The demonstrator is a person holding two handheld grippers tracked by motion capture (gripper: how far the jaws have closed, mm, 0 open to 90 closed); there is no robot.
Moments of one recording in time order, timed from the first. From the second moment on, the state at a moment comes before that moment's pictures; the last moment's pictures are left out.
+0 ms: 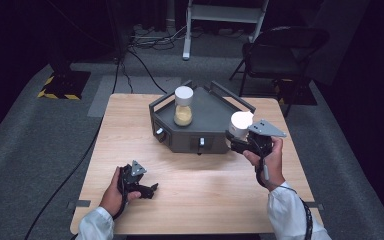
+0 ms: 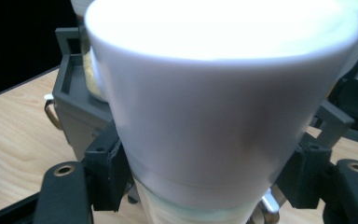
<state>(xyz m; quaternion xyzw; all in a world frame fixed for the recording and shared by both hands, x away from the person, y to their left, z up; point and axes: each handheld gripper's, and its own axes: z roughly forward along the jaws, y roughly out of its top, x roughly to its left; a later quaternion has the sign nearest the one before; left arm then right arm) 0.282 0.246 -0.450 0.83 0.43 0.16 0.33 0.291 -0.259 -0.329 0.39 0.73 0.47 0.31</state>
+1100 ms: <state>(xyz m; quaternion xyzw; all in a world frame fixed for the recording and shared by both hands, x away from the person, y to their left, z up) 0.282 0.246 -0.450 0.83 0.42 0.16 0.33 0.350 -0.226 -0.328 0.42 0.70 0.47 0.33</state>
